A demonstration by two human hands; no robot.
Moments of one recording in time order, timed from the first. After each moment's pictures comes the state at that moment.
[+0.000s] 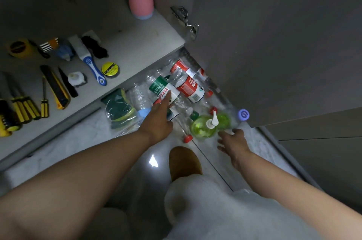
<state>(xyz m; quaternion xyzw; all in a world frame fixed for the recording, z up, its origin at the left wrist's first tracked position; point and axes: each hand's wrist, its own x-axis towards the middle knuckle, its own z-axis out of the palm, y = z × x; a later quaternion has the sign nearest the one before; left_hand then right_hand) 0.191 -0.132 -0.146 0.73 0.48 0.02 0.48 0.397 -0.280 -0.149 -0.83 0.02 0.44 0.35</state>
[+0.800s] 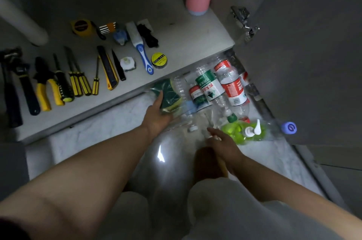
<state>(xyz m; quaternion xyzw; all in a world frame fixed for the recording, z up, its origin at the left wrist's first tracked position) 0.093 -0.114 -0.151 0.49 0.63 0.15 0.59 0.297 -0.231 -0.152 -0.77 -0.25 0.54 0.22</state>
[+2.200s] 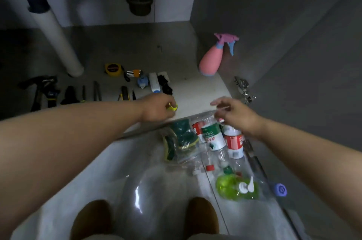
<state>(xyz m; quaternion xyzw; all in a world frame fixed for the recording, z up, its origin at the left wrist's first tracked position) 0.065 0.001 -0.010 0.79 0.52 -0.03 0.34 0.329 -0.046 0.005 -0.69 -0.55 0.44 0.15</state>
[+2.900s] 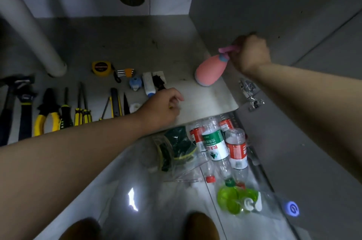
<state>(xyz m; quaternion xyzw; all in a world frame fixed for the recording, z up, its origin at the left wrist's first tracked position) 0.088 0.023 -0.065 0.69 0.51 0.24 0.46 0.334 0.114 0.046 -0.75 -0.64 0.05 0.12</state>
